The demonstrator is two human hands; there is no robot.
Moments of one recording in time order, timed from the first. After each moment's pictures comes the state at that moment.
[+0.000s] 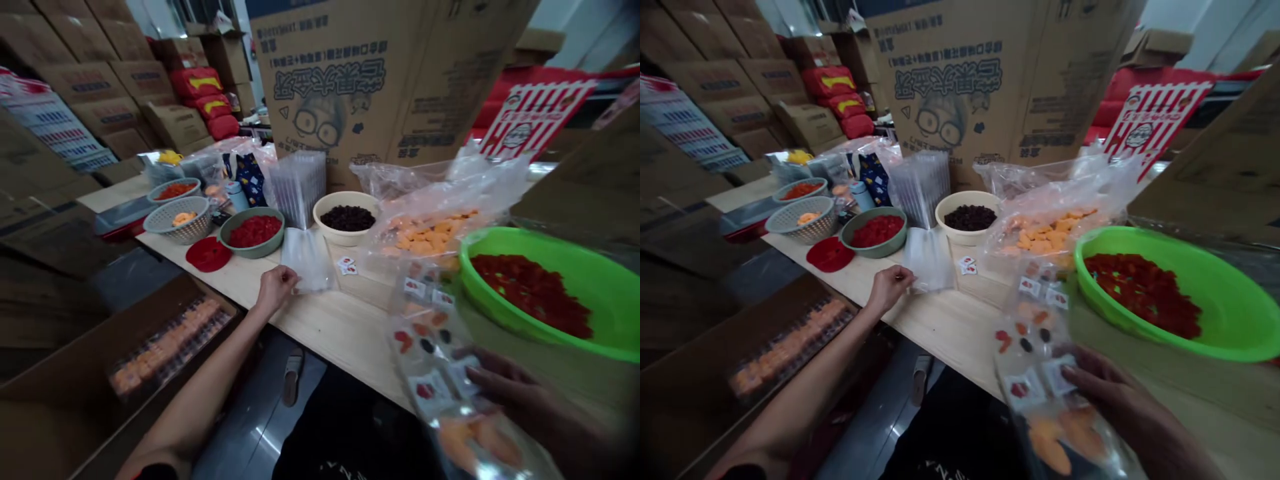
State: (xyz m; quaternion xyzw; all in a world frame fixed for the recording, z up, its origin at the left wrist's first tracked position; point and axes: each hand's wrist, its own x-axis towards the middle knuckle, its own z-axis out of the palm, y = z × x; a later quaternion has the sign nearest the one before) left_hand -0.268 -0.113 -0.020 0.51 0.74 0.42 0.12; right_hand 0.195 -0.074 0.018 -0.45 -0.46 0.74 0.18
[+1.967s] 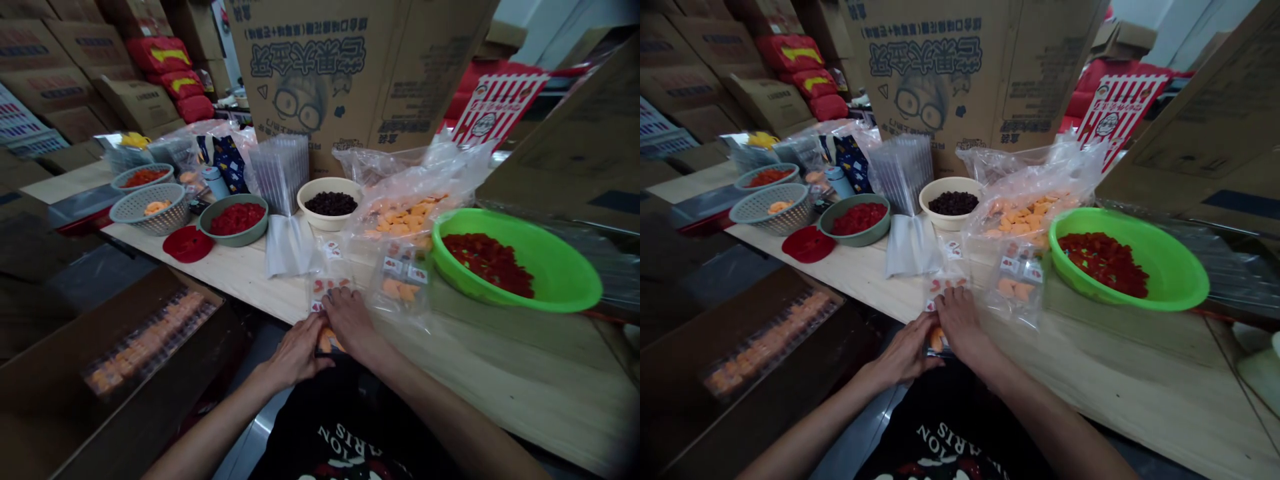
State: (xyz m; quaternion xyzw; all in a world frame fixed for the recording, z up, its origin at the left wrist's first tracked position) left_hand -0.145 -0.217 -0.040 0.74 0.57 0.26 0.23; right_hand -0.004 -0.110 0.004 -0.32 -0.95 0.00 -0.01
